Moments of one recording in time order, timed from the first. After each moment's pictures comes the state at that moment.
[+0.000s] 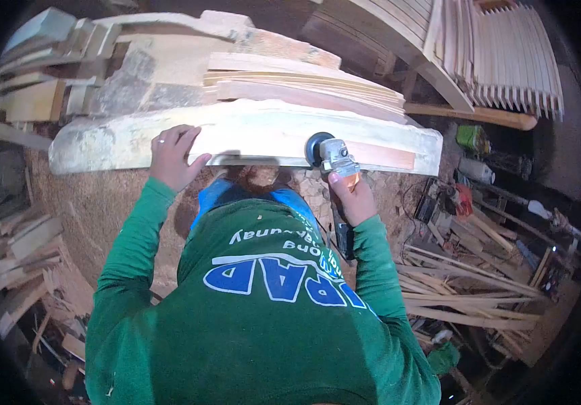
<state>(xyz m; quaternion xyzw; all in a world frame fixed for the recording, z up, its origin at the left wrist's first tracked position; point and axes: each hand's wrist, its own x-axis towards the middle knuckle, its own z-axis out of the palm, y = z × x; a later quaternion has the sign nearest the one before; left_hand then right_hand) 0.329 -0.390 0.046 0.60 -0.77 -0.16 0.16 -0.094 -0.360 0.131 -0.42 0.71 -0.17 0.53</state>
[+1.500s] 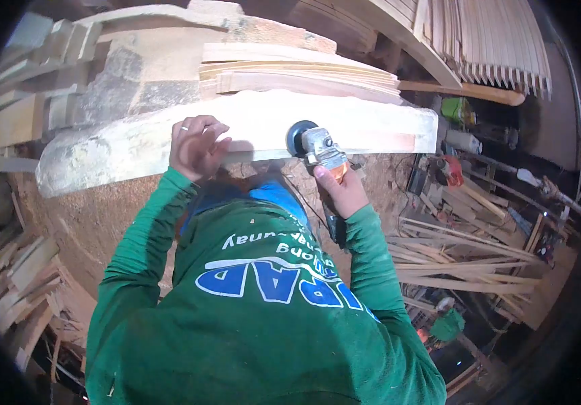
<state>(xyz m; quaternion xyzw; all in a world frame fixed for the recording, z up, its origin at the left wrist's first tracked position) 0.317 -0.421 0.020 0.51 -0.78 -0.19 0.31 -0.021 -0.354 0.137 -0.41 0.71 -0.17 0.55</state>
